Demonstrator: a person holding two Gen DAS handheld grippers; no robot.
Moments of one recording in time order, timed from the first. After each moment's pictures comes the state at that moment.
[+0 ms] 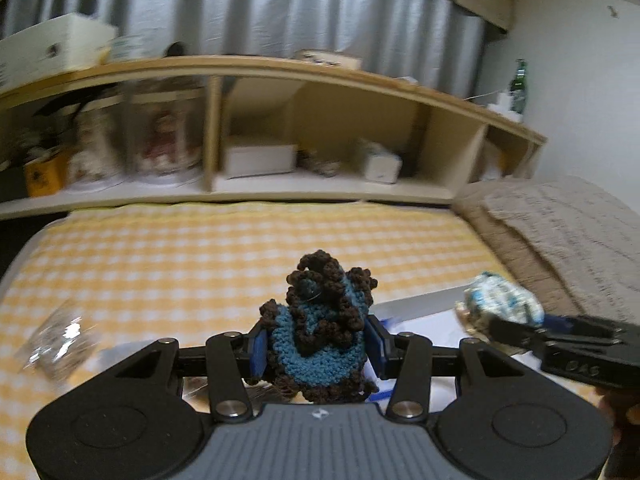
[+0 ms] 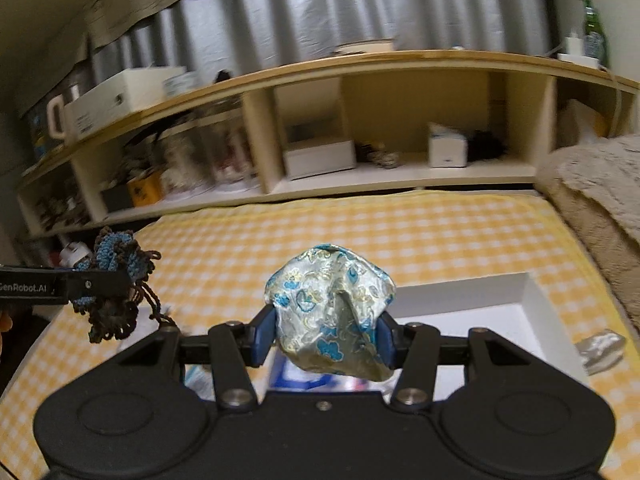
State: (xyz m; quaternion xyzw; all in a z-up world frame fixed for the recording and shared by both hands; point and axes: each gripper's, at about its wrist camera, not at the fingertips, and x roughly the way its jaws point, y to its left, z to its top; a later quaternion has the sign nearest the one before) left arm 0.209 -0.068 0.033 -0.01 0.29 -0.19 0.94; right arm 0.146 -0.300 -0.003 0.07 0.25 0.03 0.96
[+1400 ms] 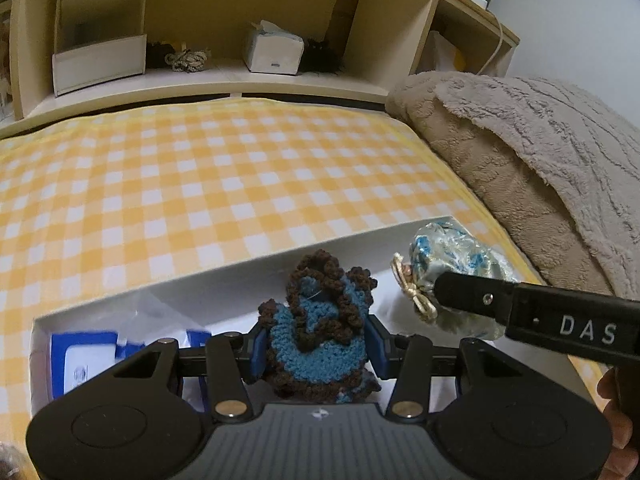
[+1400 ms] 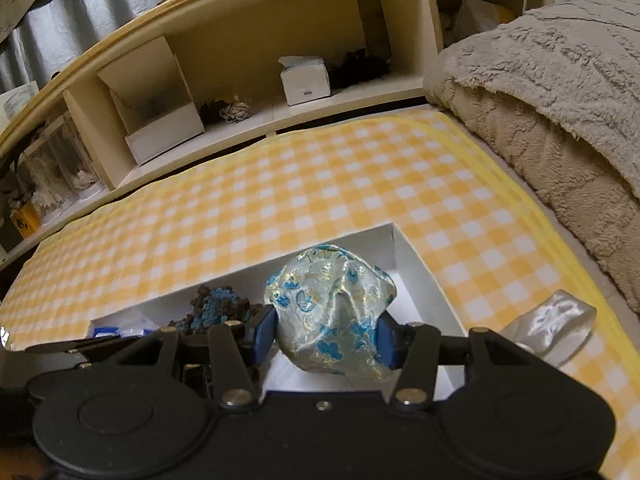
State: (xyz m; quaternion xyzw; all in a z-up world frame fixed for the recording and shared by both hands) left arm 0.338 -0.303 -0.115 0.01 0.38 -0.28 0.88; right arm 0.242 -0.444 -0.092 0.16 0.32 -0.09 0.93
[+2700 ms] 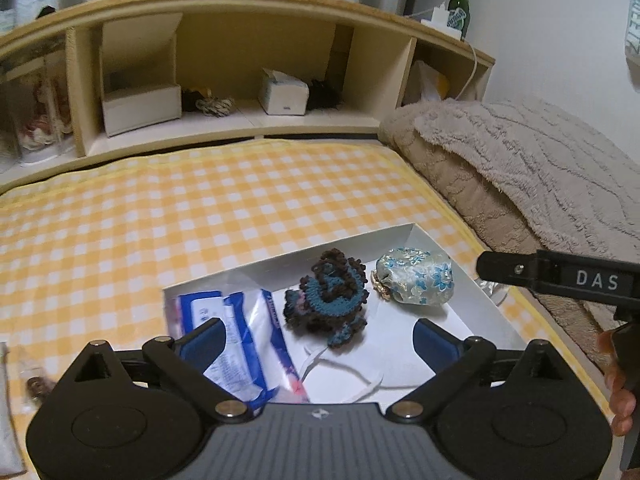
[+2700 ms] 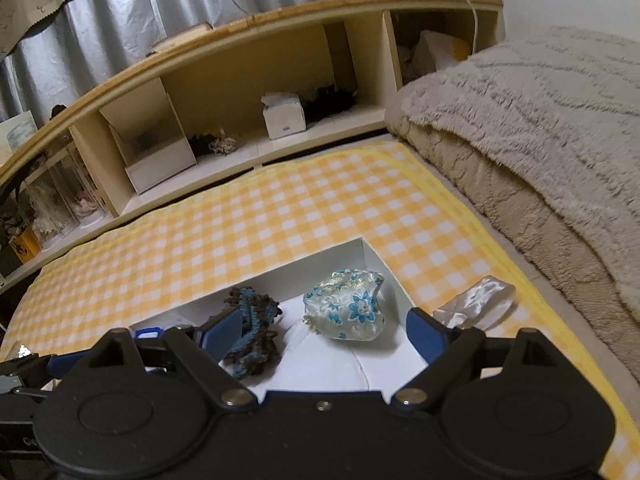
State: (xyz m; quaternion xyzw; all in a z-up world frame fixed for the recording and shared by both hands) left arm 0.249 -0.235 -0.038 0.04 0.35 -0.27 0.89; right arm 0.160 -0.415 -0.022 0.16 0.30 -0.14 0.93
